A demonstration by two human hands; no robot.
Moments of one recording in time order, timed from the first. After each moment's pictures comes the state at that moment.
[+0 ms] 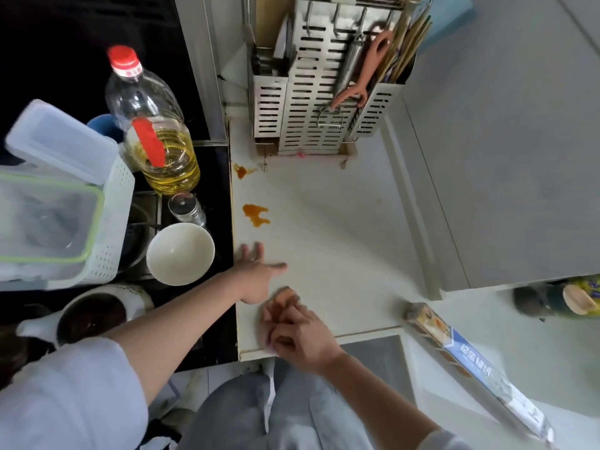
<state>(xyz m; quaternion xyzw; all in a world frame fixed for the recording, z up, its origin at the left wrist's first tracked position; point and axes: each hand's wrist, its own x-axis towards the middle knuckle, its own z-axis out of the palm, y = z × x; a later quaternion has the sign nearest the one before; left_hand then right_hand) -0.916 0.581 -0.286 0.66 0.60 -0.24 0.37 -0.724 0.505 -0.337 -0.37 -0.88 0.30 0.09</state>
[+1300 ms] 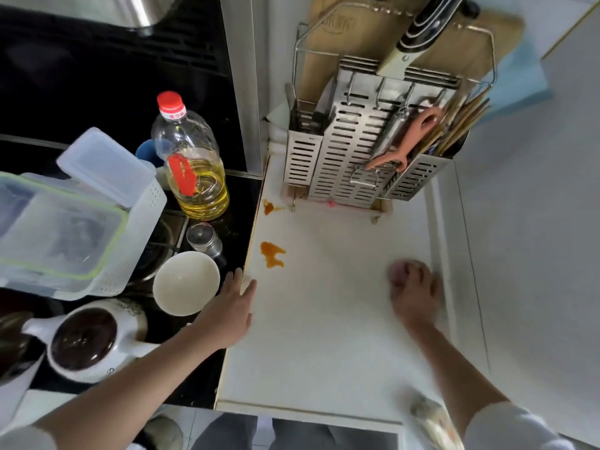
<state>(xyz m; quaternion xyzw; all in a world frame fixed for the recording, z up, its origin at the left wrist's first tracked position) -0.940 0.569 -0.284 0.58 0.75 -0.13 0.30 -0.608 0.759 -0.352 -0.67 -0.72 0.18 0.02</state>
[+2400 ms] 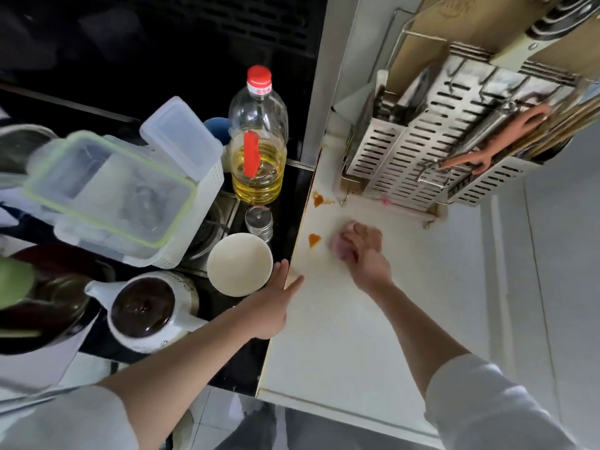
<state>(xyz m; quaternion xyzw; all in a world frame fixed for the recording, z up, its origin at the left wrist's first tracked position) -0.963 0.550 -0.309 0.60 0.70 -0.04 0.38 -0.794 0.738 -0.338 -0.45 -0.85 0.28 0.04</state>
